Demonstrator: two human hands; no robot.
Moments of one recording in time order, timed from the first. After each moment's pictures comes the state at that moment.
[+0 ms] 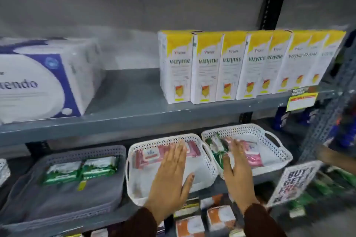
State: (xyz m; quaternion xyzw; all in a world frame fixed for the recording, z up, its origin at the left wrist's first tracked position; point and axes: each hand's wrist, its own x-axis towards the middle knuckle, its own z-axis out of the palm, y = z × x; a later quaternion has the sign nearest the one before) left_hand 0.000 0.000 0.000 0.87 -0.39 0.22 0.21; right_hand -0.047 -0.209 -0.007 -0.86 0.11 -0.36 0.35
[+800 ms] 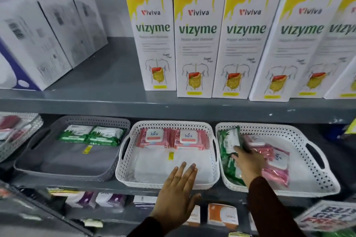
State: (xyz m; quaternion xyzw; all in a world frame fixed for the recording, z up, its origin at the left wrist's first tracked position) left_hand 0.007 -0.085 -0.097 0.96 -0.28 0.07 0.06; right_hand 0.087 -0.328 -0.070 -0.61 0.35 -0.11 0.70
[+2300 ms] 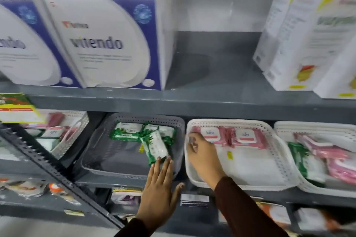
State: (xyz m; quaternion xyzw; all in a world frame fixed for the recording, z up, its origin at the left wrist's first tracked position) left_hand 0.015 0.181 -0.098 0.98 -0.15 0.09 0.11; right_hand 0.088 0.020 -0.024 -0.89 -0.01 -0.06 0.46
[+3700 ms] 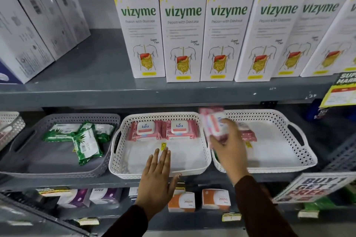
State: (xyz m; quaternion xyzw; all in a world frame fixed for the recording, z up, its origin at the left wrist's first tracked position) left_hand 0.009 -0.052 -0.104 0.98 -0.18 0.08 0.05; right_hand 0.032 -0.288 -0.027 -0.87 0.10 -0.23 0.43
